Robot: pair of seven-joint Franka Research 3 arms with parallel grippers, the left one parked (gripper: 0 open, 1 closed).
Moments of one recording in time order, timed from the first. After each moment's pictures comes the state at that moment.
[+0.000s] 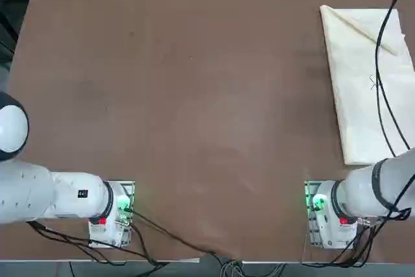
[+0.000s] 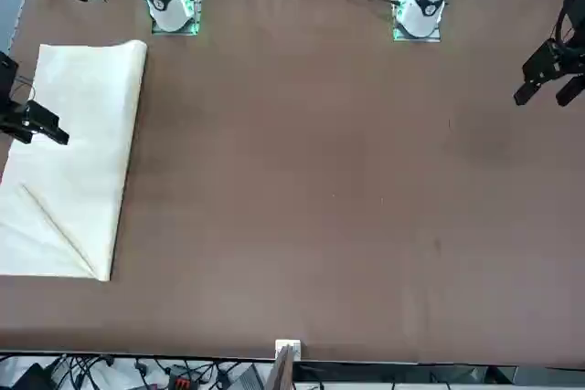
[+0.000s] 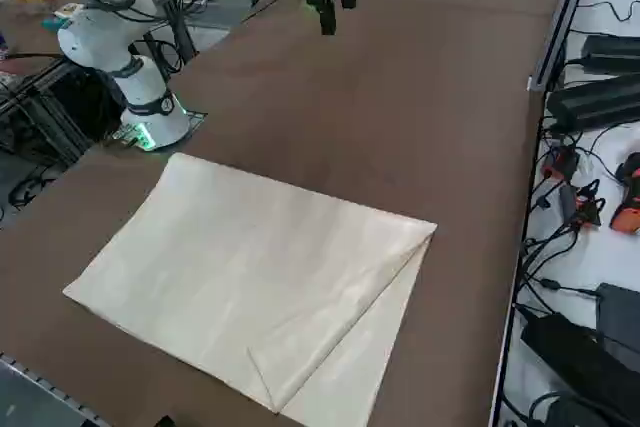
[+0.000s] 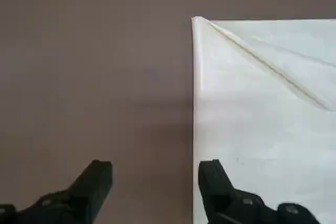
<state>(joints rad) -0.05 0.18 0.00 -1.39 0.02 1.59 -0.02</state>
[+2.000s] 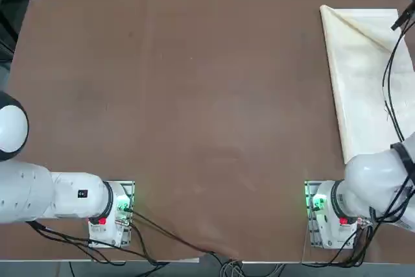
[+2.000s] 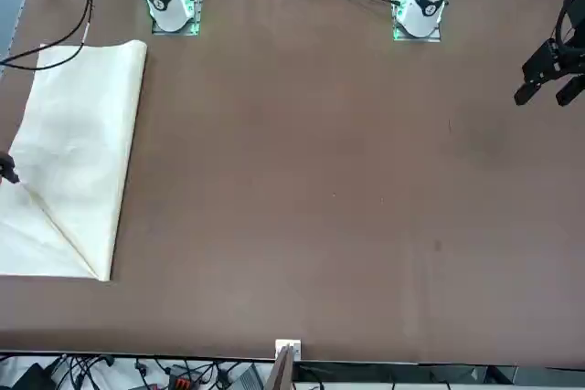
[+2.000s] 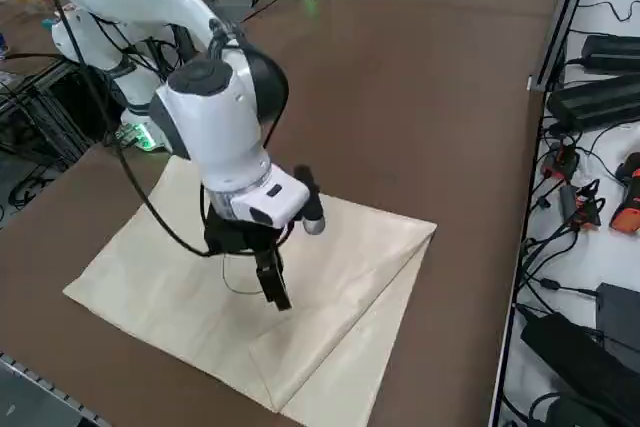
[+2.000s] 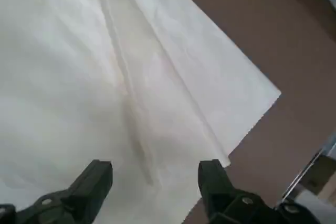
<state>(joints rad) -0.54 0.58 -0.01 -1.59 -0.08 2.40 -1.23</state>
